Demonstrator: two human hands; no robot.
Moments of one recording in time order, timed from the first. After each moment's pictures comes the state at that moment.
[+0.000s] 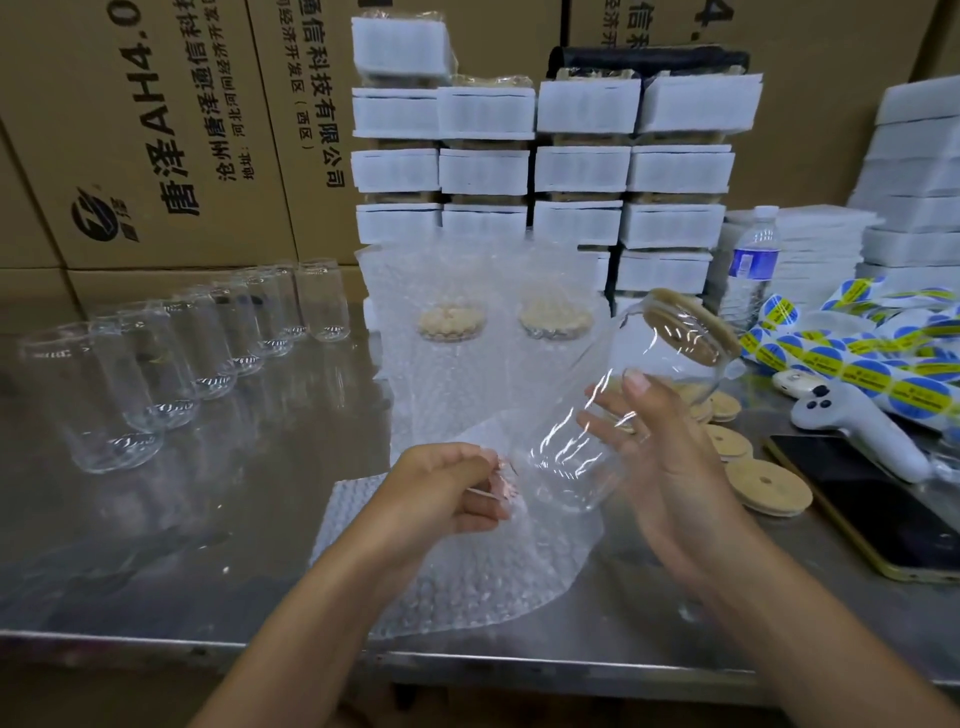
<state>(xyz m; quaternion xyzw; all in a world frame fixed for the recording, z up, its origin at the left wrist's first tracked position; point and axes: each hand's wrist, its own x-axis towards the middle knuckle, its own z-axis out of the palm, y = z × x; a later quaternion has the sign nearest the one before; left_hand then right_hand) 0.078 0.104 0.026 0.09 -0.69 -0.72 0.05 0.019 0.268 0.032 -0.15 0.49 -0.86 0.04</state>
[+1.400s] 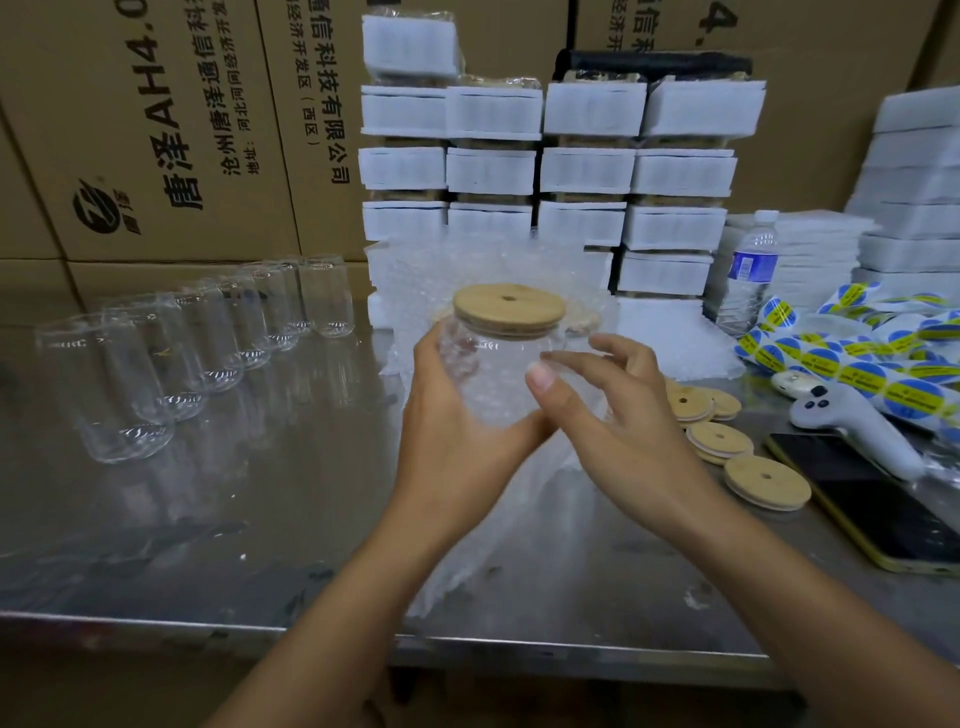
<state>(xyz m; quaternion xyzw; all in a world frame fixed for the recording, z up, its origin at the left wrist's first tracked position) 0.078 0.119 0.046 -0.03 -0.73 -0.57 0.37 0.043 0.248 0.059 -0.27 0.78 -0.55 -0.11</state>
